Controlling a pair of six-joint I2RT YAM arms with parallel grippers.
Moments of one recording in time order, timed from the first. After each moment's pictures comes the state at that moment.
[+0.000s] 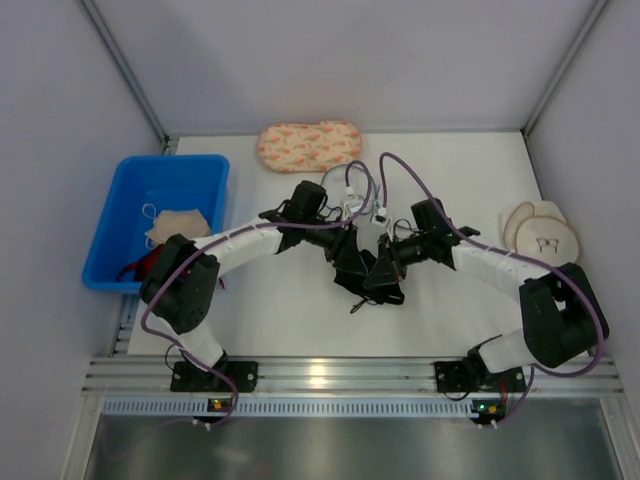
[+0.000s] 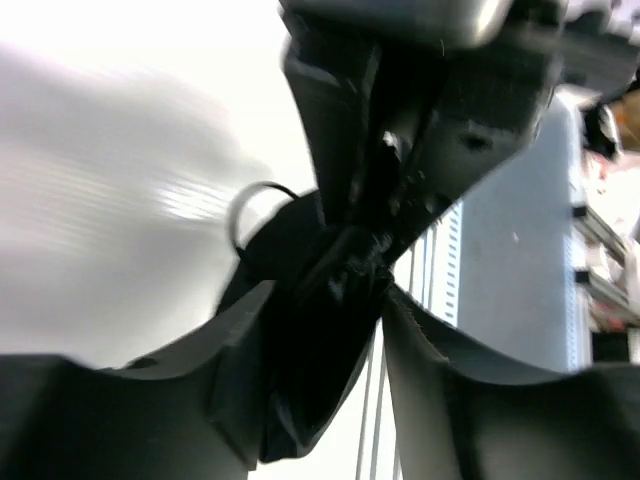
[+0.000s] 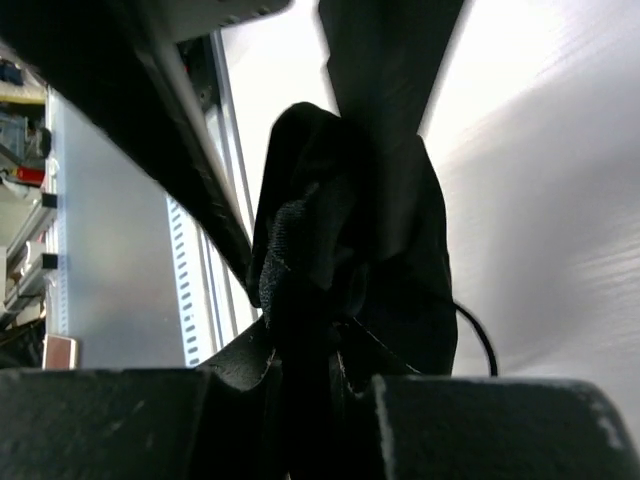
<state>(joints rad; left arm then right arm) -0.64 1.72 1.07 -0.07 1.02 -0.14 0.45 1.44 0.78 -0.27 -1.03 -0.08</state>
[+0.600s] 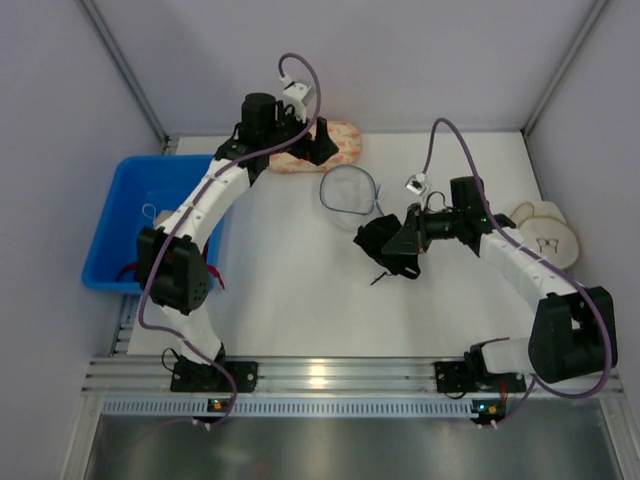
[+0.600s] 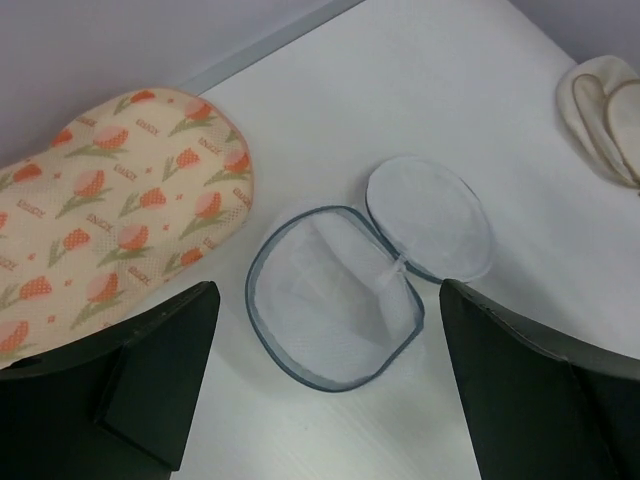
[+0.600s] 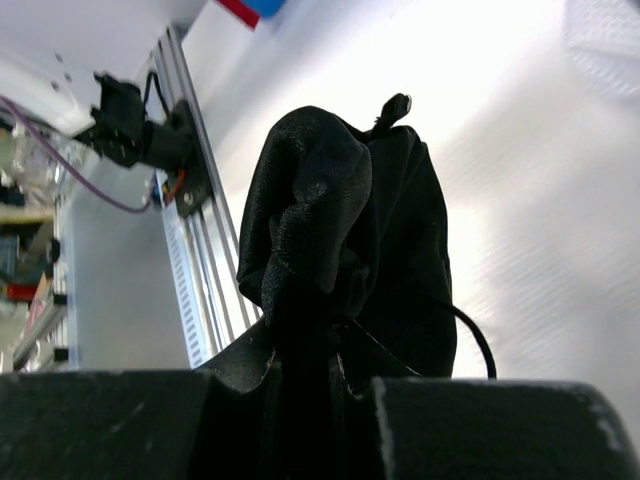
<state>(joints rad) -0.35 1.77 1.67 -0.23 0.47 -0.05 0.24 1.33 0.87 -0.35 -1.06 0.00</state>
